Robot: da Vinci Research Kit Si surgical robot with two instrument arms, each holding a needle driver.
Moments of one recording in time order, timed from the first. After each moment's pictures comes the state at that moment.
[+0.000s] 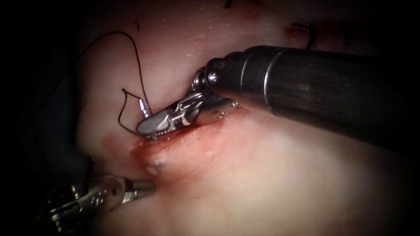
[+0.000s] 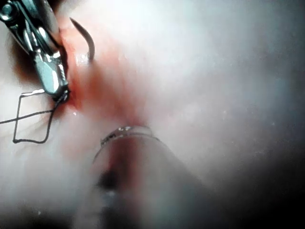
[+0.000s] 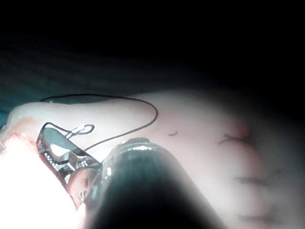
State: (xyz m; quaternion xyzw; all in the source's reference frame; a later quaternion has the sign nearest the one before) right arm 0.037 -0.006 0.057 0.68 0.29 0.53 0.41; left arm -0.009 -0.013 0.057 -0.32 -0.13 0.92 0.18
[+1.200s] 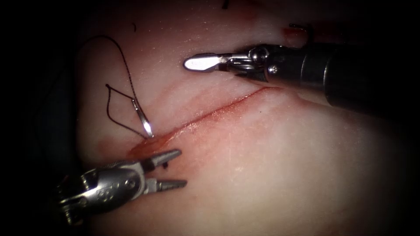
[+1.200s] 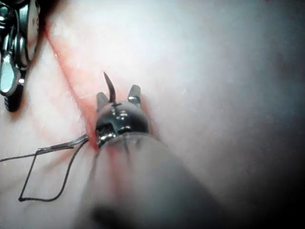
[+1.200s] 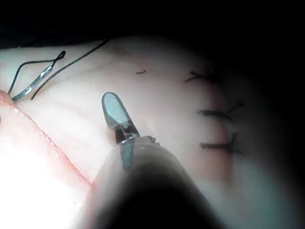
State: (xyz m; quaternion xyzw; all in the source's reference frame) right arm 0.027 0.003 0.063 0.35 0.51 0.57 0.54; left arm -0.014 -0.010 0.053 -0.49 0.03 0.86 0.17
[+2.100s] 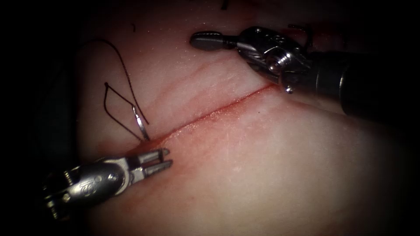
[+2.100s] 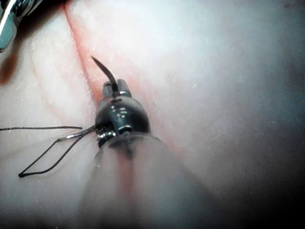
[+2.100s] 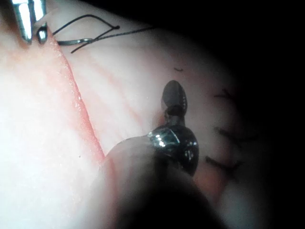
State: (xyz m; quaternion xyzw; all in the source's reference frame) right arm 0.026 0.004 0.060 0.24 0.62 0.27 0.70; left arm -0.012 -0.009 0.052 -0.56 0.00 0.80 0.22
